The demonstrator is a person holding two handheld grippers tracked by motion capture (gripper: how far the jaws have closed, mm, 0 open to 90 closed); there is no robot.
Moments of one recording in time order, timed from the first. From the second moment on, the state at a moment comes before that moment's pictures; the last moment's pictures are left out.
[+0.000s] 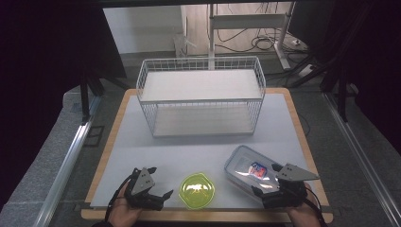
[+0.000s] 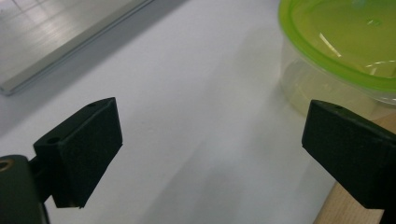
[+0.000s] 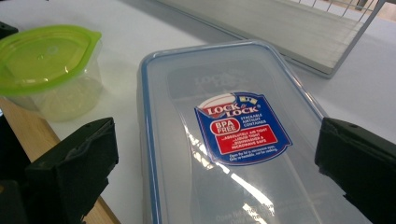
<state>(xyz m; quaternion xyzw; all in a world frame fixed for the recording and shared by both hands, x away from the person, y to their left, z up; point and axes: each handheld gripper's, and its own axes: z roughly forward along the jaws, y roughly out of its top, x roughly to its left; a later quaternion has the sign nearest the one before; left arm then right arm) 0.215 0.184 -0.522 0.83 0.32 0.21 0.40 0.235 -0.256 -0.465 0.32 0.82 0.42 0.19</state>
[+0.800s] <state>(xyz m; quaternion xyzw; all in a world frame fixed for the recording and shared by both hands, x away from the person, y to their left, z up) 0.214 0.192 -0.505 0.81 0.37 0.16 0.42 0.234 -0.251 -0.470 0.33 0.84 0.39 0.19</state>
